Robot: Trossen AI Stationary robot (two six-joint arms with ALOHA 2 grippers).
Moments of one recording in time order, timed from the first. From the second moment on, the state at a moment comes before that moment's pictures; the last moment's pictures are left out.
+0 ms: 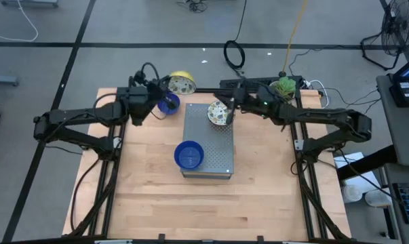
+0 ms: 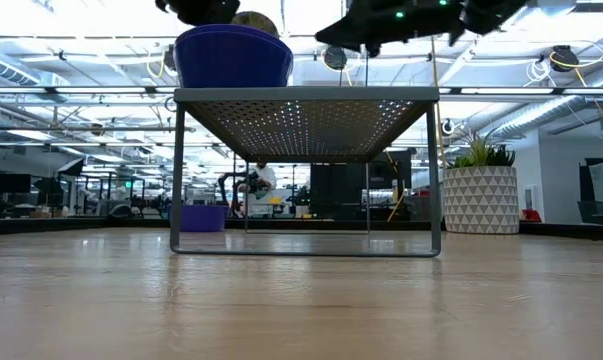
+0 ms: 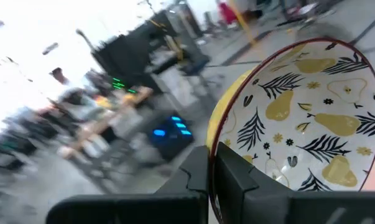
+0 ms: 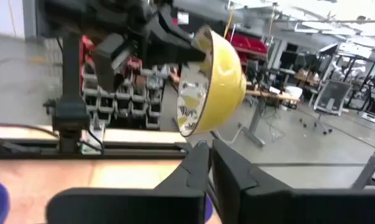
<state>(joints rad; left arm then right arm) 0.20 1.15 1.02 0.05 -0.88 0.43 -0.32 1.36 0.93 0.48 -0.01 -0.20</state>
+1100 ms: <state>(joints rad) 0.01 1.24 1.02 0.29 -1.08 0.71 -0.33 1.65 1.19 0.58 0.03 -0.21</state>
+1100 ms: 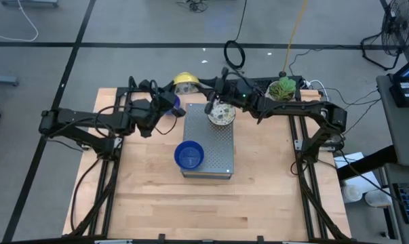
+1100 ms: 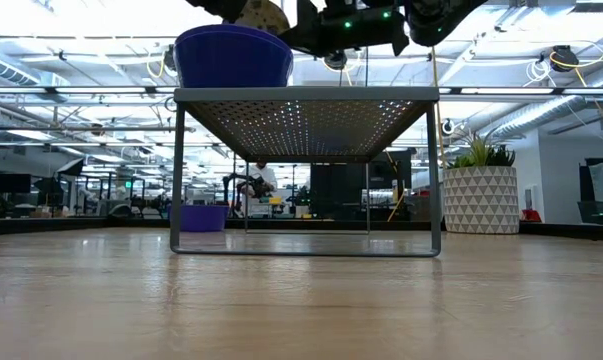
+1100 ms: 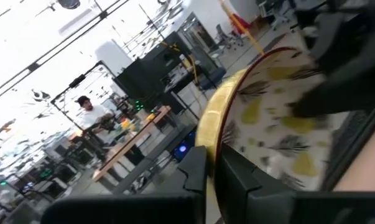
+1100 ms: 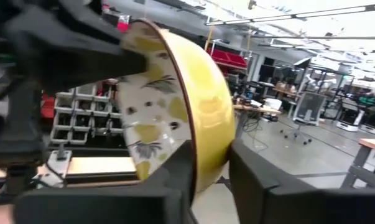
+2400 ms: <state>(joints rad) -0.14 1.24 1.02 -0.03 -1.20 0.34 -0.41 1.61 1.70 -0.48 -0.06 -0.40</state>
